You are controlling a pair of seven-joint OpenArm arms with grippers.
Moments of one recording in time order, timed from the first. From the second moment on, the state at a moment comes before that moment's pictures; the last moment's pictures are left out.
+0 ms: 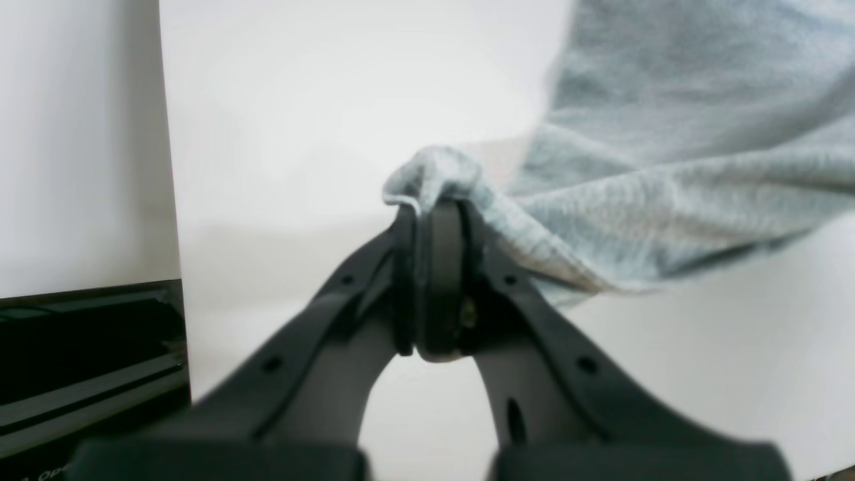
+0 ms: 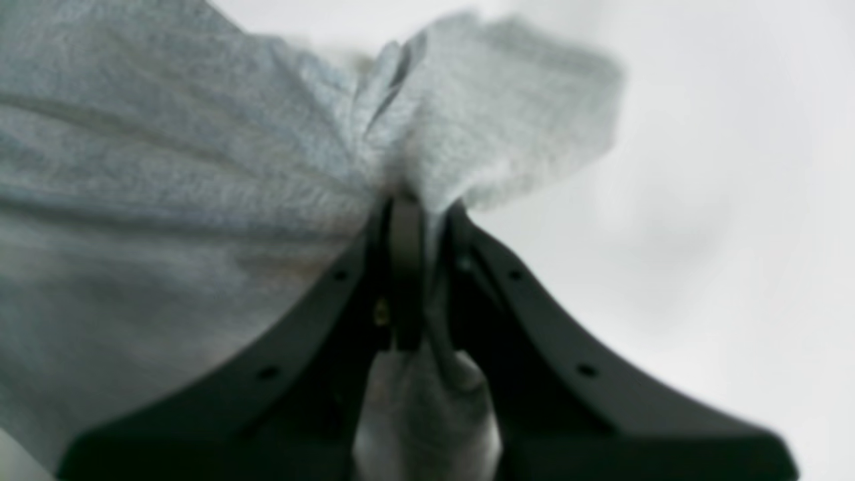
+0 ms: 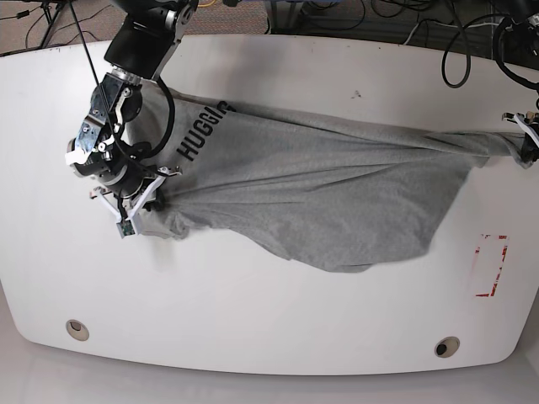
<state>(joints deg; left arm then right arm) 14.1 -29.1 -42.5 97.4 -25.6 -42.3 55.0 8.7 2.2 26.5 91.3 7.3 40.2 -59.4</state>
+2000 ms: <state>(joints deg) 21.1 -27.0 -47.7 101.4 -25.4 -42.0 55.2 -0.4 3.7 17.8 101.9 7.1 40.2 -61.7</state>
